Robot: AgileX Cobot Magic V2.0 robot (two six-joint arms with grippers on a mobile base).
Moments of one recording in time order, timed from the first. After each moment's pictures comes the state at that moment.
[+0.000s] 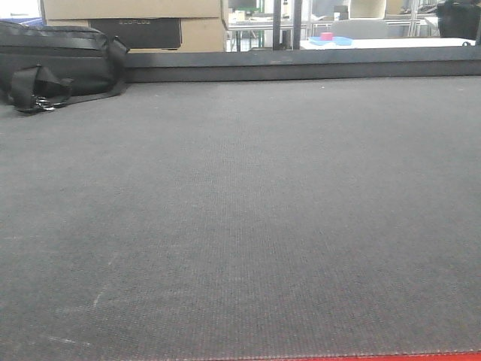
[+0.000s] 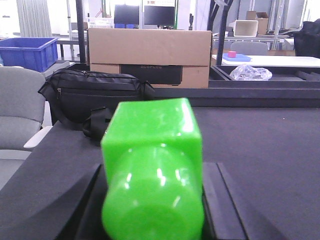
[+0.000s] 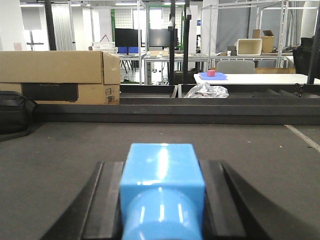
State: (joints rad) left arm 0.03 0.32 -0.45 -0.18 0.21 0.18; right arm 0.10 0.15 -0.41 0.13 0.25 -0.06
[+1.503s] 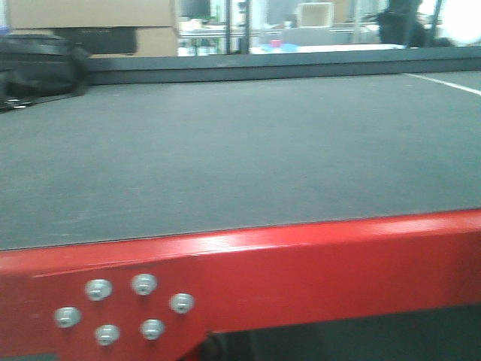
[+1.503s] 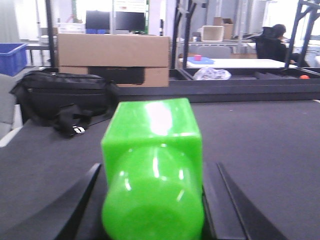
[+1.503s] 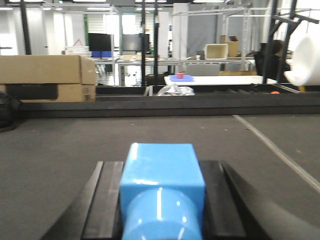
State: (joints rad) left arm 0.03 0.32 -0.45 -0.18 0.21 0.18; right arm 0.10 0.15 -0.41 0.13 0.26 -0.06
